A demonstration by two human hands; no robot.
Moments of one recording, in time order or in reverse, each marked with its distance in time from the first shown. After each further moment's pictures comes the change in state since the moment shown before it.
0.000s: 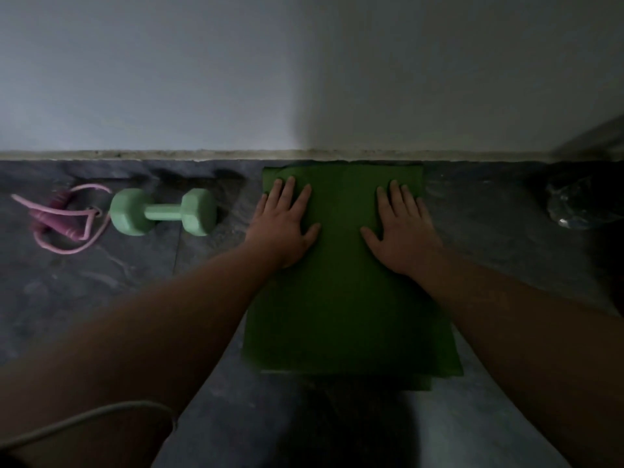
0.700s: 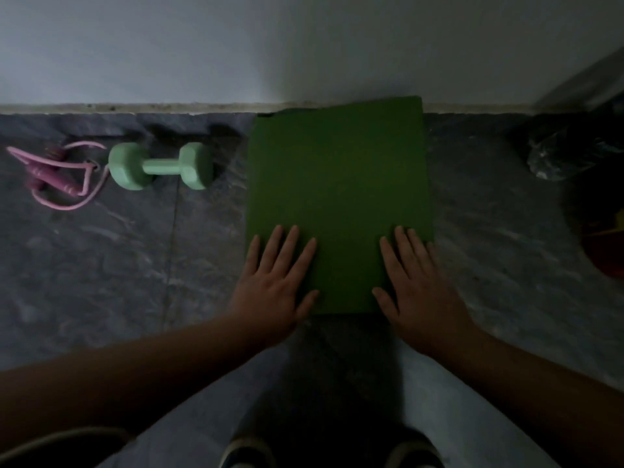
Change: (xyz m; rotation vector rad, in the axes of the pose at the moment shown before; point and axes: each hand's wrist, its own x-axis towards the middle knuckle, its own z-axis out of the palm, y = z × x) left_hand -0.188 0.024 0.046 0.091 0.080 0.240; right_hand -0.197 -0.017 0.032 0.072 0.106 -0.146
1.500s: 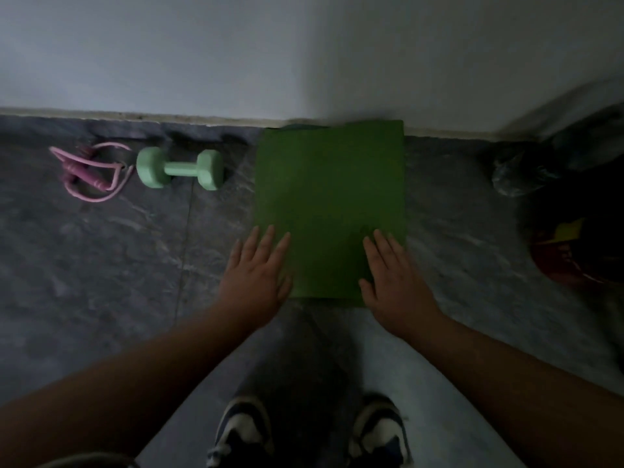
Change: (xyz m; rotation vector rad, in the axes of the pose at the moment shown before) left_hand -0.026 0.005 -0.061 -0.117 -0.065 -0.212; right_hand -0.012 -0.021 -0.063 0.107 -0.063 0.030
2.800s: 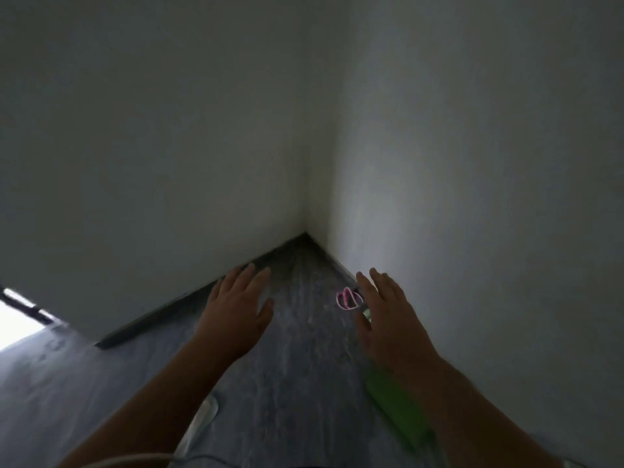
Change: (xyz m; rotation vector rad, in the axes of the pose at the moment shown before) left_hand -0.712 0.141 -0.672 -0.199 0.503 -0.932; right_hand -0.411 -0.443 -0.696 0.068 0.140 -0.875
